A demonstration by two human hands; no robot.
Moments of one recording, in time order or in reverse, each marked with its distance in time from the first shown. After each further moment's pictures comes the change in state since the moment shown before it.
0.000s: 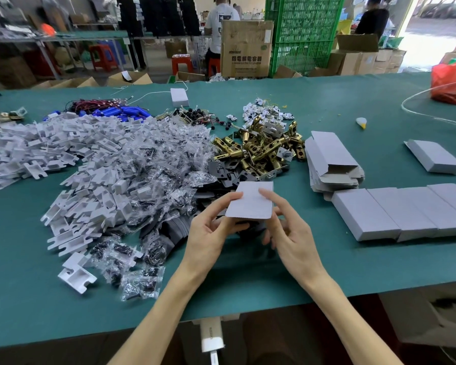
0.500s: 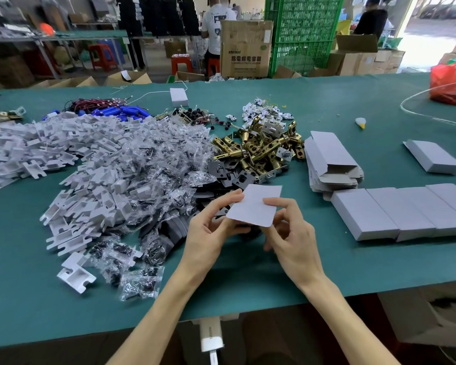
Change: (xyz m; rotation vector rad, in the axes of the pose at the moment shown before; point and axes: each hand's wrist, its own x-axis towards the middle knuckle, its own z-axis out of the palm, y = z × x) left_hand 0.000 -0.003 -0.004 0.014 -0.038 0.031; right_hand -0.004 0.001 0.001 -0.187 0.070 -0.066
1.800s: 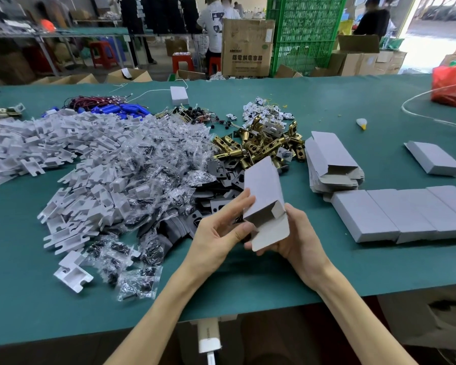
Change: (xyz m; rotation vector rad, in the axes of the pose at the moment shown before) left_hand 0.002 -0.001 0.005 0.013 -0.151 0.007; right_hand 0.012 -0.012 -0.014 0.832 -0.363 0.456
